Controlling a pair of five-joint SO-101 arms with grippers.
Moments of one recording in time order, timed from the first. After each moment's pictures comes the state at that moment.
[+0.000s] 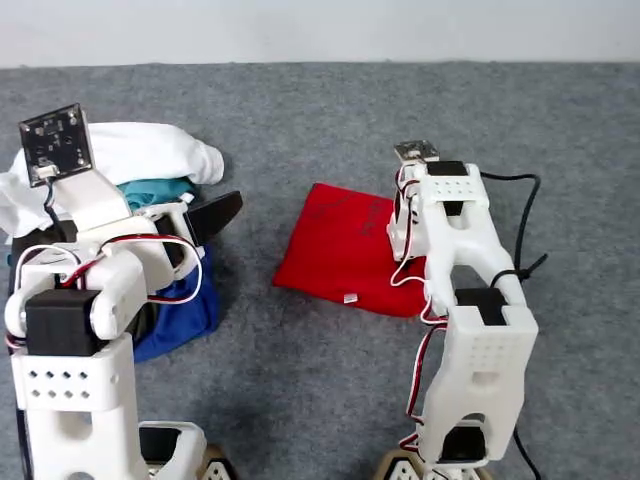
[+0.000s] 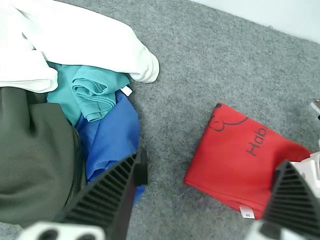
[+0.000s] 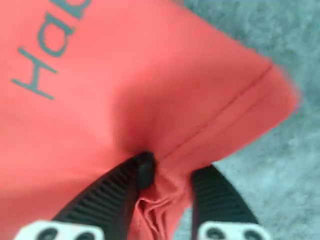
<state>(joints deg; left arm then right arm) -2.9 -43.2 16.3 85.9 22.7 -4.7 31.3 -7.1 75.6 8.0</state>
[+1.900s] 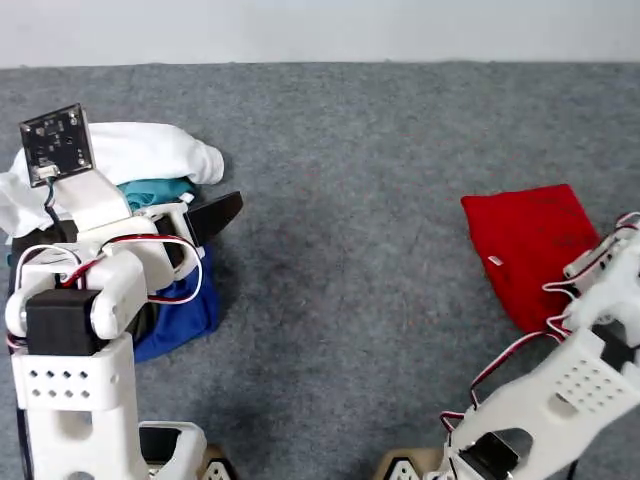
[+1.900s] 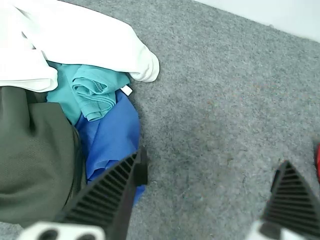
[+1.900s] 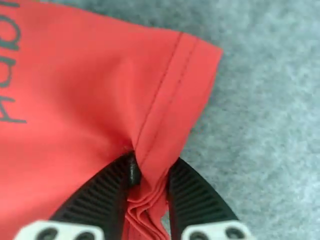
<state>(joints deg) -2.9 -43.2 16.5 85.9 22.7 40.5 31.6 -7.3 73.9 -26.3</state>
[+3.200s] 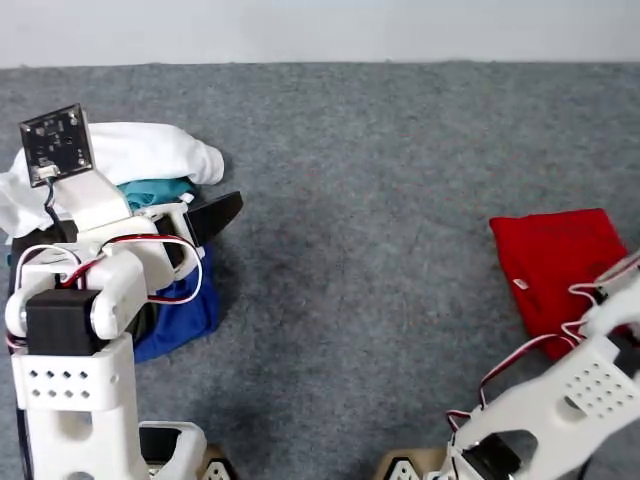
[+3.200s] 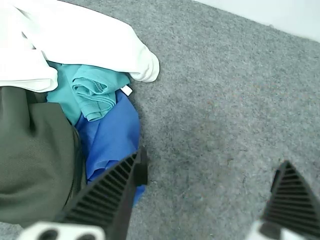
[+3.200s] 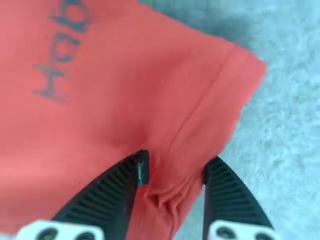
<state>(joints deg) -2.9 -43.2 16.5 85.9 22.7 44.2 31.9 -20.0 85.7 -11.7</state>
